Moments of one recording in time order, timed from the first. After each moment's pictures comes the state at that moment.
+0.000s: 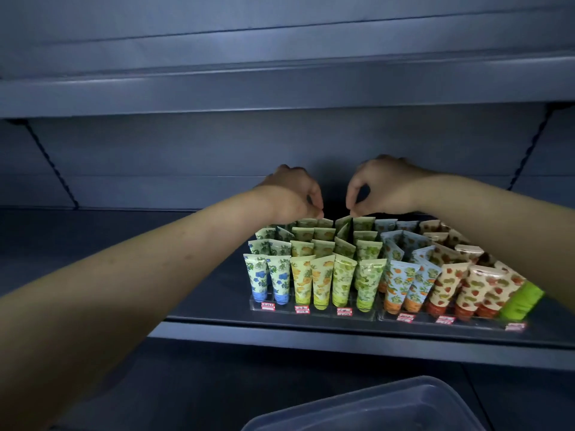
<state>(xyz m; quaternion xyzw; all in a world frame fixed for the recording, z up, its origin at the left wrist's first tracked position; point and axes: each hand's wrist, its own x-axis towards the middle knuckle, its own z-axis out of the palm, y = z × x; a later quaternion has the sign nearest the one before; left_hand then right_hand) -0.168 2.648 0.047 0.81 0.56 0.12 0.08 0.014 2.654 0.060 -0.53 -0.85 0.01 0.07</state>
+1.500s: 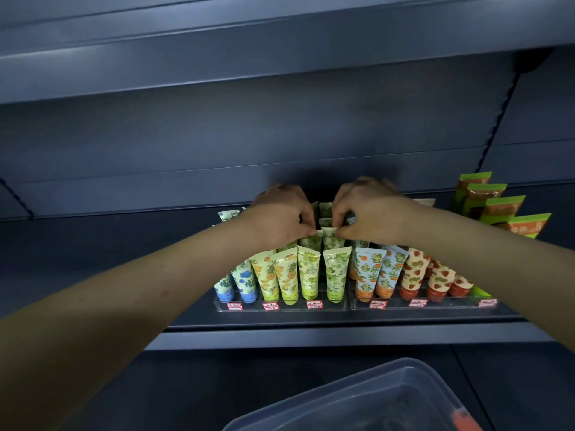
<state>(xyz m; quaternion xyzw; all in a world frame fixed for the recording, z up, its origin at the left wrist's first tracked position) -0.124 2.650 -0.001 0.86 0.51 0.08 0.04 0.052 2.644 0.001 -0.52 -0.85 0.00 0.08</state>
